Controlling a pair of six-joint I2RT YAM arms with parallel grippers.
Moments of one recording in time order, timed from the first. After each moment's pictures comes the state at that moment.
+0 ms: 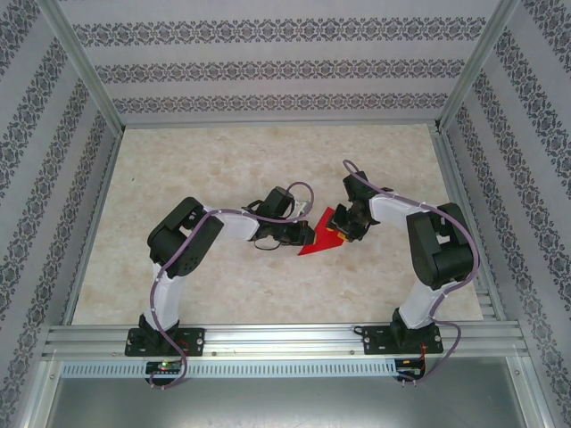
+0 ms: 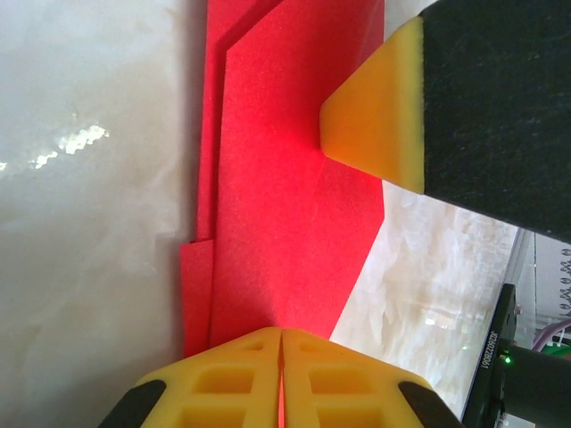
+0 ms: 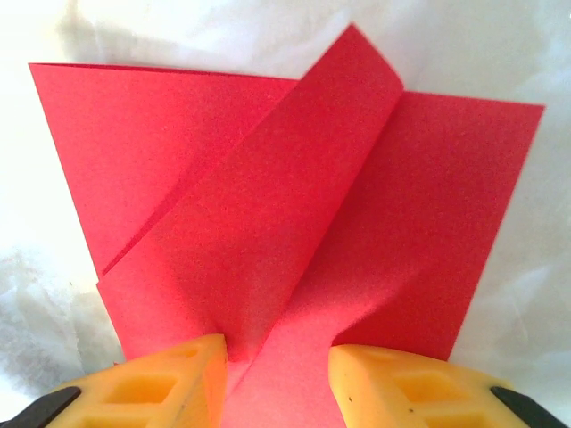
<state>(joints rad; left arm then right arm) -0.71 2.07 1.14 0.08 0.67 -0.66 0.30 1.77 0.96 -0.53 -0.28 0.77</state>
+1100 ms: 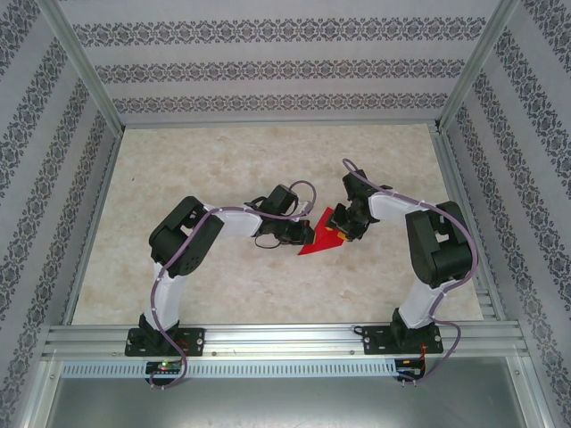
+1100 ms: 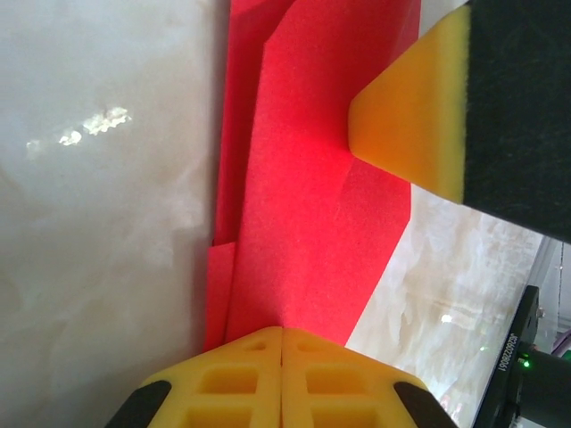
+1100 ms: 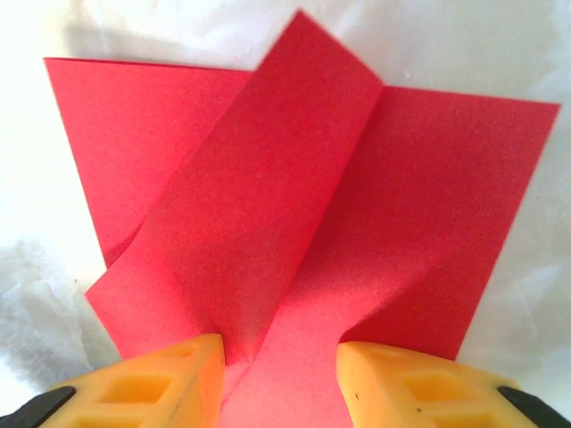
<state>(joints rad) -0.71 2.08 1.21 -0.07 0.62 -0.62 0.30 1.76 0.99 -0.55 -0.29 0.76</state>
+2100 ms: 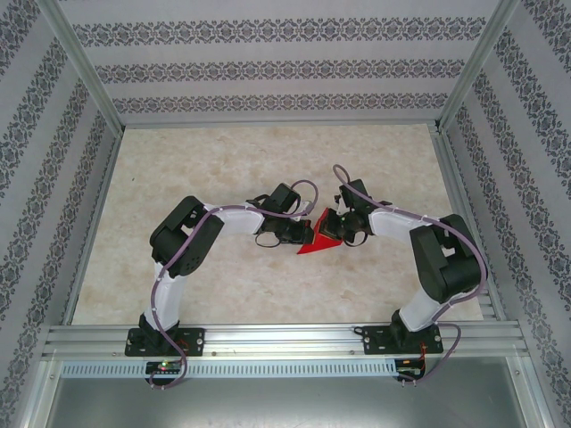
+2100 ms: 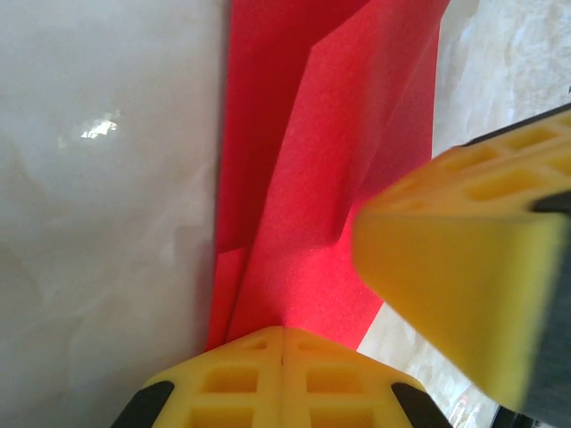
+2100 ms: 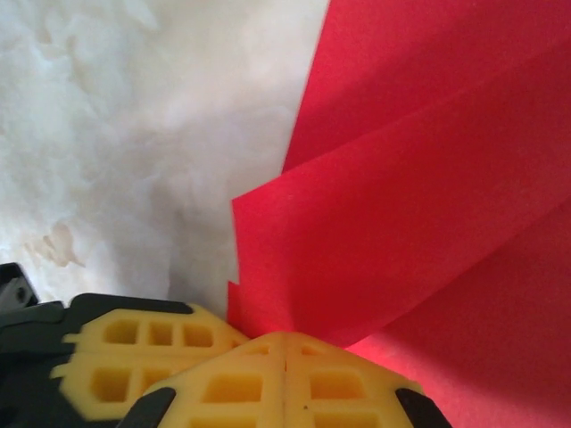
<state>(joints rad) -0.72 2.09 1.25 -0.15 0.59 -0.59 0.36 1.66 0.82 -0.27 -0.41 0.66</state>
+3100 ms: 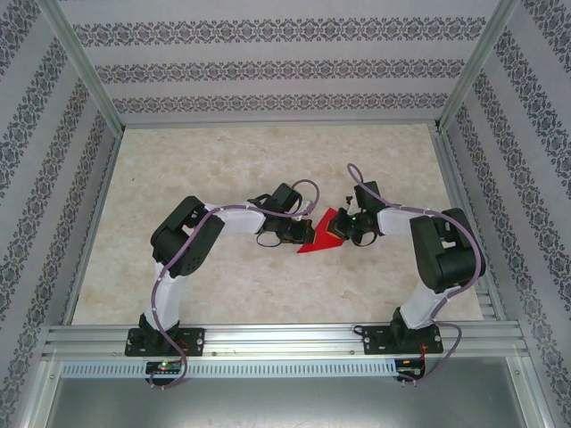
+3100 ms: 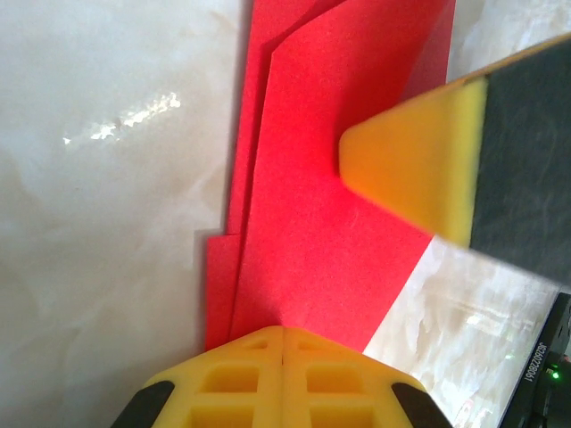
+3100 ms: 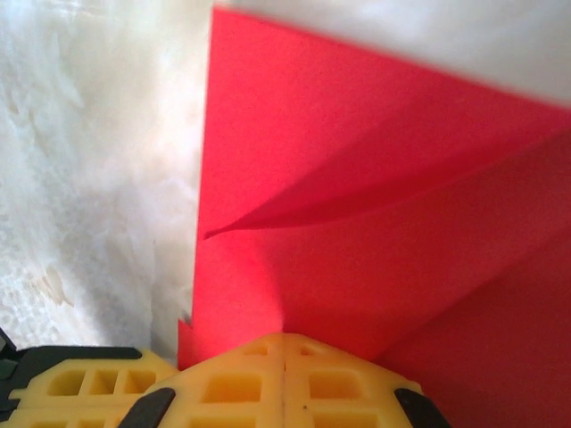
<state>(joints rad) -0.72 2.10 1.26 -0.17 0.57 -0.59 0.22 1.71 0.78 -0.18 -0.50 0.65</state>
